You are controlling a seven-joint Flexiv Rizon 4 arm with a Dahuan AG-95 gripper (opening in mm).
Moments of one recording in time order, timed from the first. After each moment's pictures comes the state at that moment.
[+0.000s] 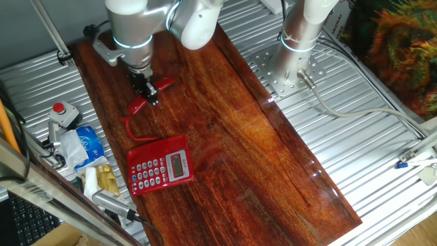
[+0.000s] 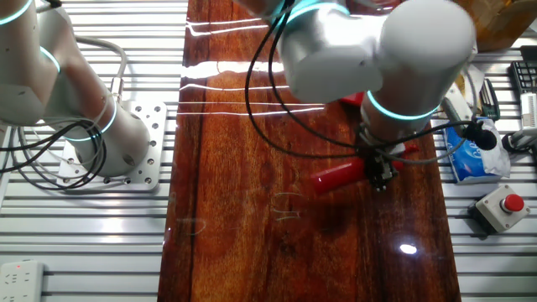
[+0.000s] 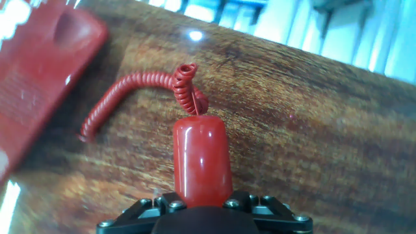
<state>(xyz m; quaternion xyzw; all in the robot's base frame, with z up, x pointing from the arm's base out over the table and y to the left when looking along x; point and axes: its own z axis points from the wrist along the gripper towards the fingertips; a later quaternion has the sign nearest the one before) 0.565 -0.075 0.062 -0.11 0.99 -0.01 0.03</state>
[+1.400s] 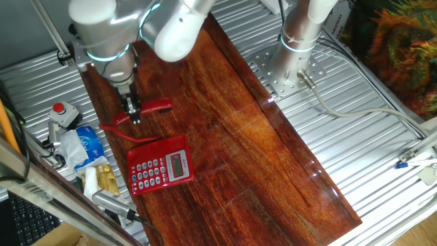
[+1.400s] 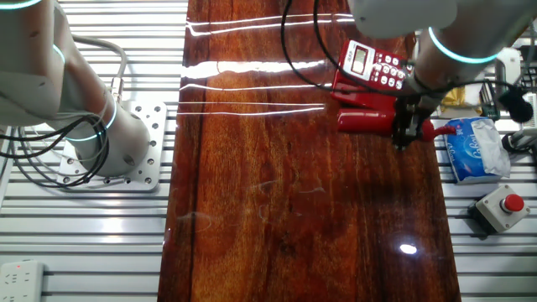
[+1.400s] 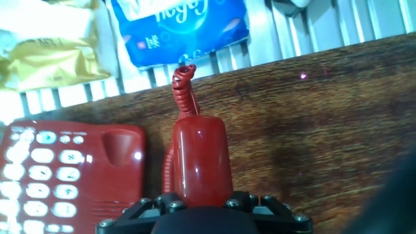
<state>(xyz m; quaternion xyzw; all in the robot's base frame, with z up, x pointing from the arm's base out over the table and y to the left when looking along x) 0.622 0.003 0.104 0.11 0.99 0.01 0.01</state>
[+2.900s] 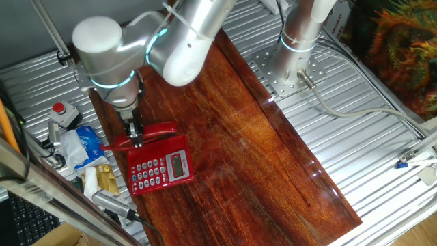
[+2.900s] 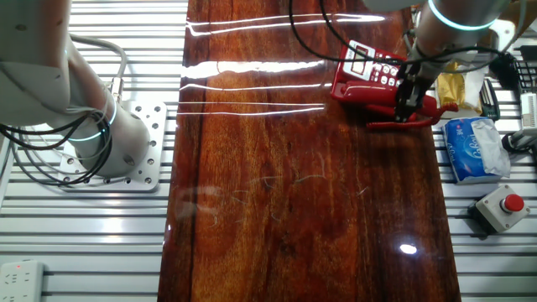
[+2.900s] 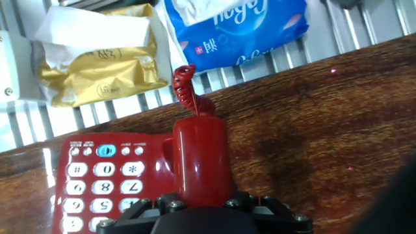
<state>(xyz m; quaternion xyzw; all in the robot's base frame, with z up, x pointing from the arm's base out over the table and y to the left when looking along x) 0.641 0.064 0.082 0.13 0.99 0.03 0.01</state>
